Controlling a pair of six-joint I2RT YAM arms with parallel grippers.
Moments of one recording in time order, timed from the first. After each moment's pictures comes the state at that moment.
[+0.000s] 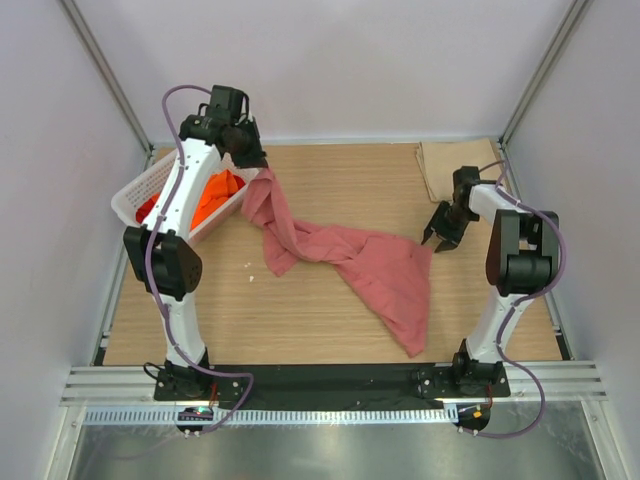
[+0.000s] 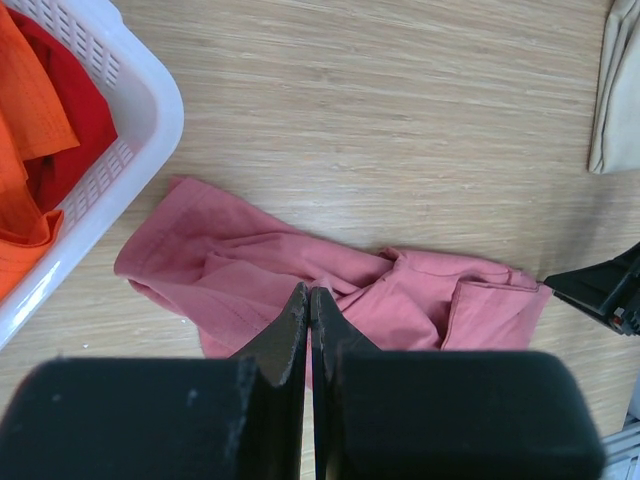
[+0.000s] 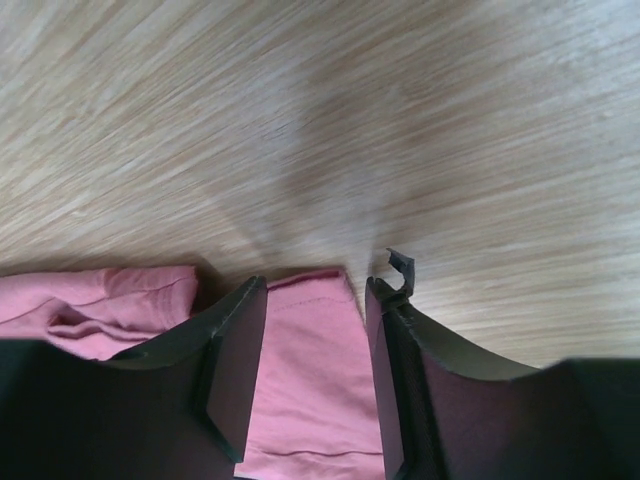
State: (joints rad) left arm -0.24 1.98 2.13 -0.99 0.13 -0.45; right arm -0.07 1.91 1.30 -0.75 -0.15 0.51
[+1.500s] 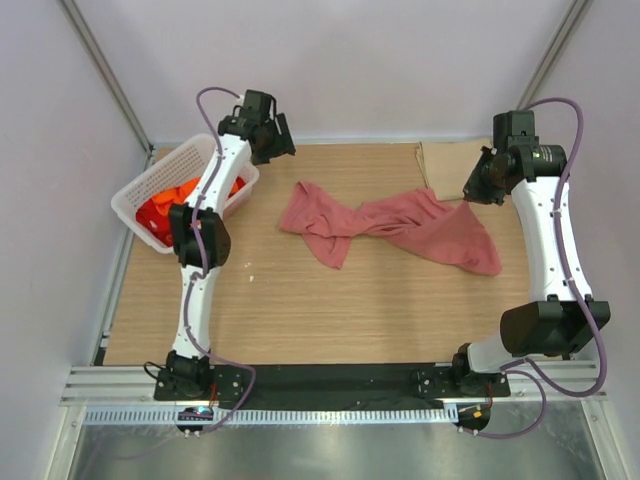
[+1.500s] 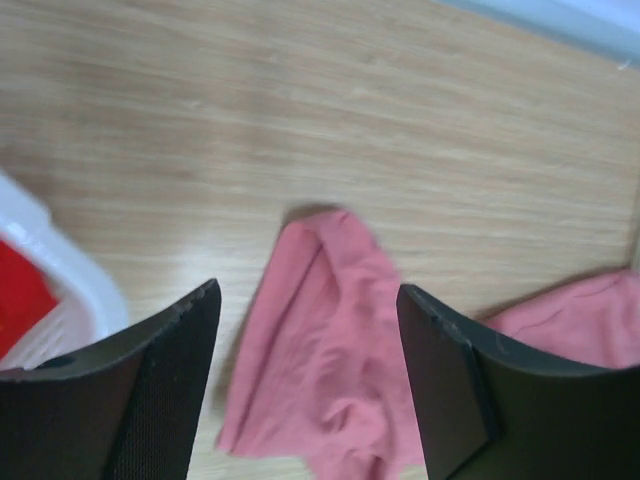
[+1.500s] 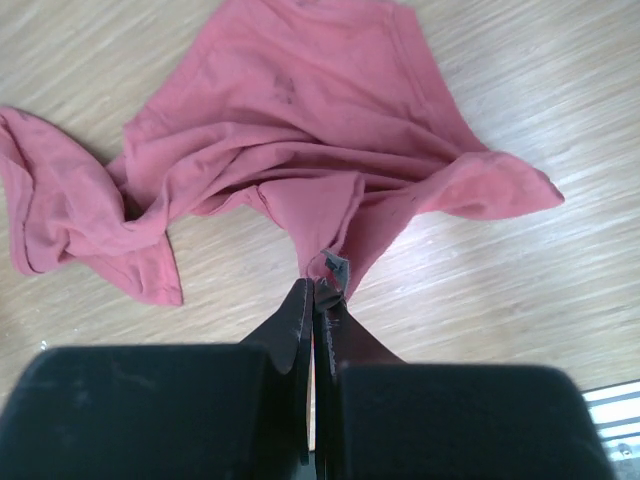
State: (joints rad) left arm -0.27 2.43 2.53 -0.90 0.04 -0.54; right arm -0.02 1.47 1.73 -1.19 0.08 0.47
